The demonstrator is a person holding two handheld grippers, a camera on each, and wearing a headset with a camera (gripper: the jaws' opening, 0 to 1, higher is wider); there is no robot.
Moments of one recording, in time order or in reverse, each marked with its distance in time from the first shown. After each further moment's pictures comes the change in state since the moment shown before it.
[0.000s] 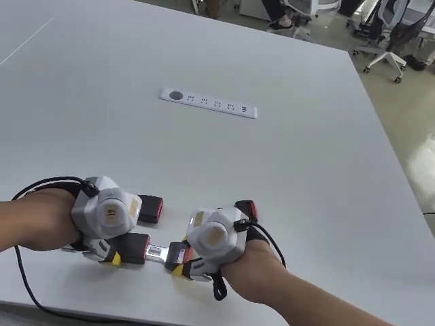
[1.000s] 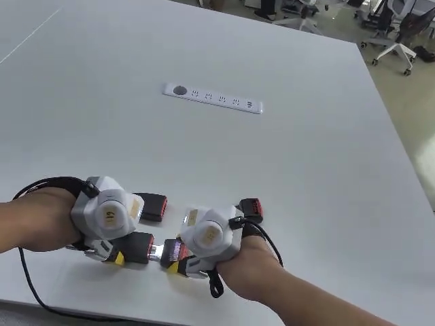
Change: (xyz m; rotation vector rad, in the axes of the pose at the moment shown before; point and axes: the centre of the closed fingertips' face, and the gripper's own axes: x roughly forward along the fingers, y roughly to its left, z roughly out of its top) left arm 0.003 0.002 0.000 0.036 -0.012 -0.007; right arm 0.009 0.001 0.018 -0.039 -0.025 0.019
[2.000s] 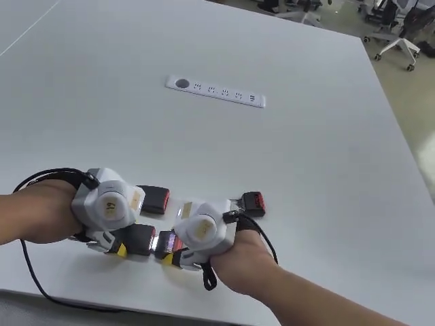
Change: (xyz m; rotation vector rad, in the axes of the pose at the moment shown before) left arm -0.003 -0.002 -0.001 -0.013 -0.039 0.015; right arm 0.005 0.001 0.009 -0.022 -0.019 -0.007
